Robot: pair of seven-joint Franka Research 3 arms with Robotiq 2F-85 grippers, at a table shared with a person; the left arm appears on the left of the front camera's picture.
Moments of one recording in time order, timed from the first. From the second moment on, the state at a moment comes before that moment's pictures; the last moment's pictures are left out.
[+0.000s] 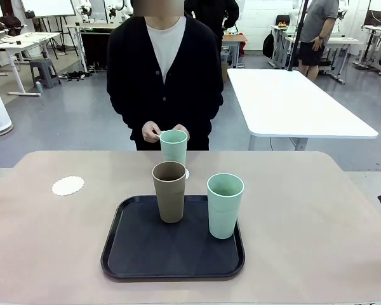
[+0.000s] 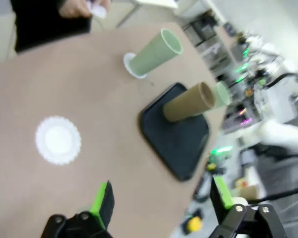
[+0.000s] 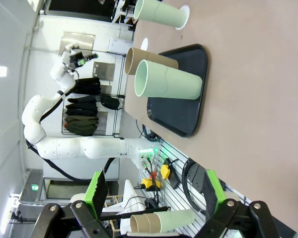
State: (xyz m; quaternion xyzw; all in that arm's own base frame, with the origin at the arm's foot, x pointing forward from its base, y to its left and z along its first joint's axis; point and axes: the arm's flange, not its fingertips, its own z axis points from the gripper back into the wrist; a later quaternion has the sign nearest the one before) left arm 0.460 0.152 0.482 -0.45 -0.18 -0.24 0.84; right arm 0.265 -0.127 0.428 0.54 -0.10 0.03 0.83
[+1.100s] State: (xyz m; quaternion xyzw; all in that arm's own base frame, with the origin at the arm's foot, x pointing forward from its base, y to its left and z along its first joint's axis) left arm 0.435 -0.125 0.487 -0.14 -0.24 -0.61 0.74; right arm 0.265 -0.127 0.428 0.54 -0.10 0.03 0.83
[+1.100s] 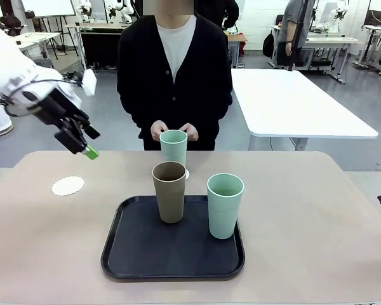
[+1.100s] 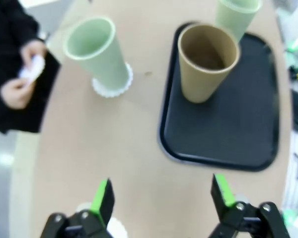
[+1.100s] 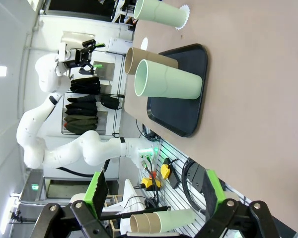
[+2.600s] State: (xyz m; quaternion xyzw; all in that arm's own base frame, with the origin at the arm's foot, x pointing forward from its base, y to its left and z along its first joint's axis) left arm 0.437 -0.156 0.414 -0.31 -0.37 -0.67 0.57; right arm 0.265 -0.127 0.428 0.54 -0.10 0.03 0.83
